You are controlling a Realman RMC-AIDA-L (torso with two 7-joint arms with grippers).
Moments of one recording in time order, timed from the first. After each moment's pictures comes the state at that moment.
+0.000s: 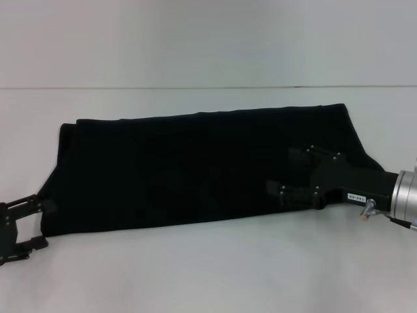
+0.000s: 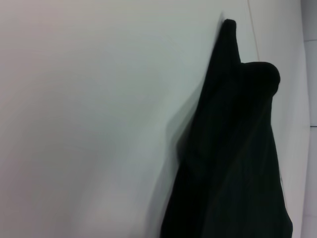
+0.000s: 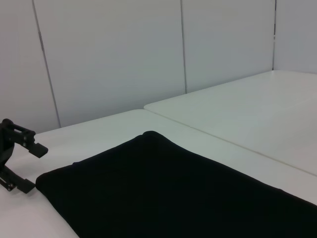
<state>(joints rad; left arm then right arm) -0.40 -1.89 0.33 0.43 2.26 1.44 -2.58 0.59 2.09 -0.72 -0.44 -1.88 -1.27 1.10</state>
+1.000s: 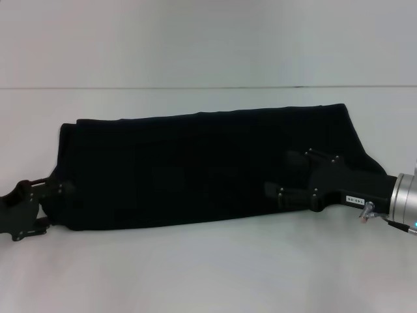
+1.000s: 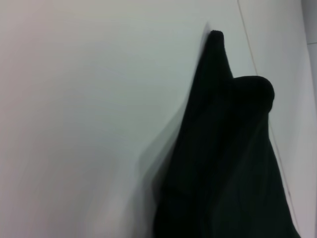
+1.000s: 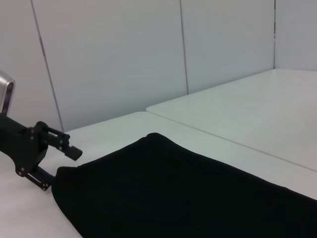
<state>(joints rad) -0.50 -1.89 0.37 0.38 2.26 1.31 -2.59 0.59 2.09 -0.71 -0.43 -1.87 -1.27 1.11</state>
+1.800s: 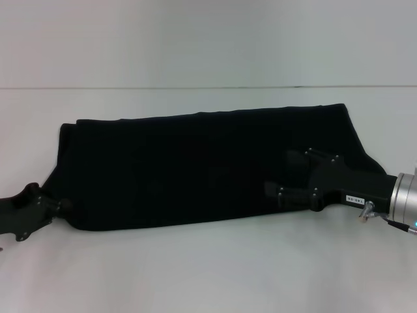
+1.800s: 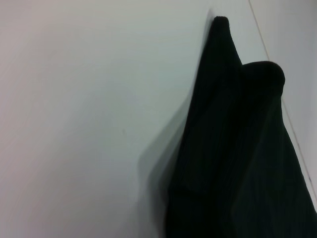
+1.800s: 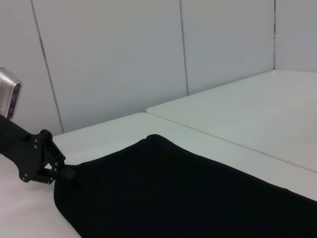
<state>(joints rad) -0.51 -1.90 0.44 0.39 2.26 1.27 -2.58 0.59 2.09 -0.71 -0.43 -1.87 -1.28 1.11</state>
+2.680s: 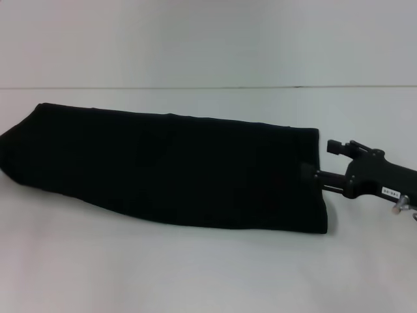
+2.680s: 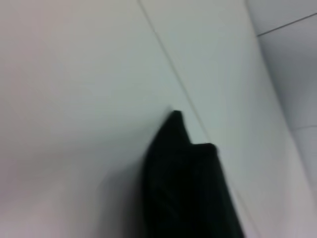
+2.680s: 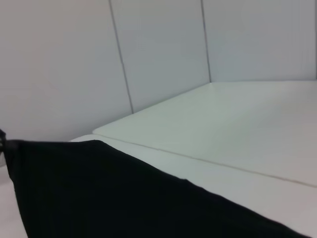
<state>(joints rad) -0.50 -1.83 0.25 0.48 2.23 1.25 -2.55 0.54 2.08 -0.57 -0.44 -1.87 -1.28 1.14</state>
